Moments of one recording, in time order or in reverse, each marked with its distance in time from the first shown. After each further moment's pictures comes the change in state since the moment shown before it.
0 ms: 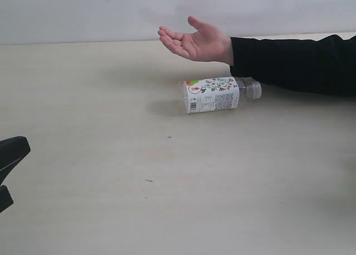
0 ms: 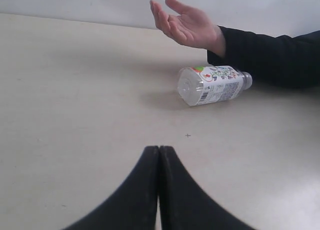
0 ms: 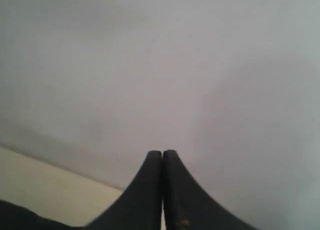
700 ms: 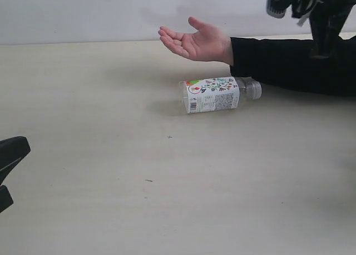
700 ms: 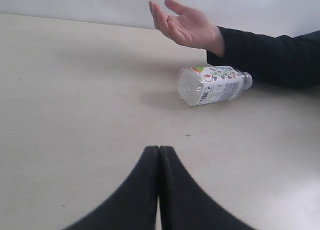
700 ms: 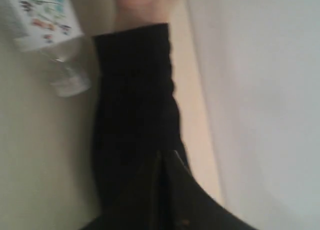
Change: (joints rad) left arm 0.000 0.000 0.000 0.000 0.000 0.000; right arm 0.332 0.242 -0.137 0.784 0.602 -1.495
